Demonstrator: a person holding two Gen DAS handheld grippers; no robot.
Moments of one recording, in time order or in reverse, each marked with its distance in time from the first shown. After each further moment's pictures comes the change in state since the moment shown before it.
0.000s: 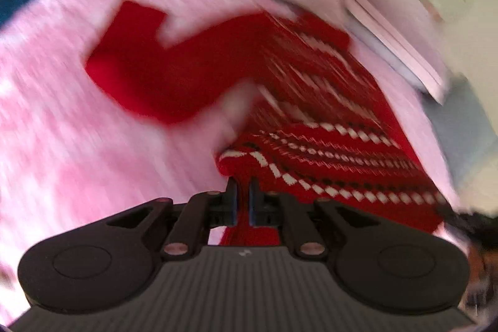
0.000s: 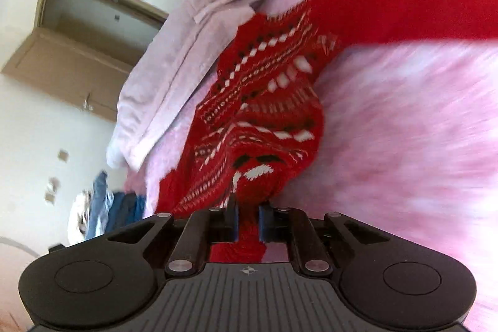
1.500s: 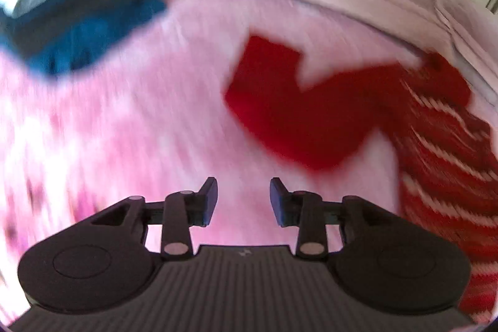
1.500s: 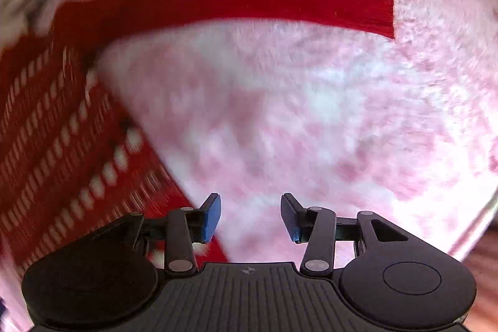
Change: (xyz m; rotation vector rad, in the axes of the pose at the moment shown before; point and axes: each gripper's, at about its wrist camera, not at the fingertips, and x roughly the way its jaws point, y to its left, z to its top) left arm 0.015 0.066 0.062 -0.113 -0.249 0.501; right arm -0.034 -0.059 0.007 0.314 0.027 -0.732
